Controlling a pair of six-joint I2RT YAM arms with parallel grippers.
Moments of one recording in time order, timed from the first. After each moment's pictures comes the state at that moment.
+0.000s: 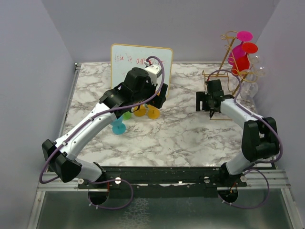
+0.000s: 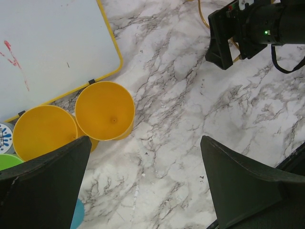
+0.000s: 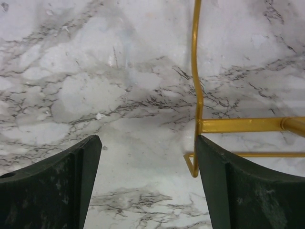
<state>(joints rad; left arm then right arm) -0.73 1.39 1.48 -0.60 -0.02 -0.15 0.20 1.58 1.02 -0.37 0.13 0.16</state>
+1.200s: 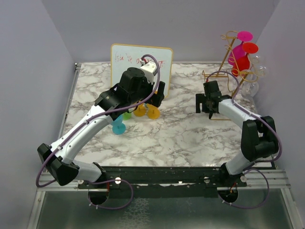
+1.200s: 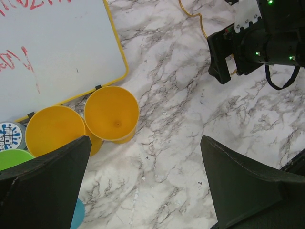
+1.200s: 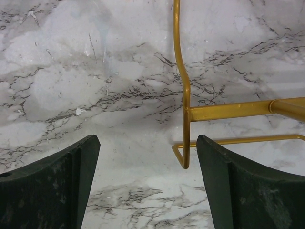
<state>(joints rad) -0.73 1.34 1.48 -0.59 -0.05 -0.17 0.23 1.60 1.03 -0.41 0.24 0.16</state>
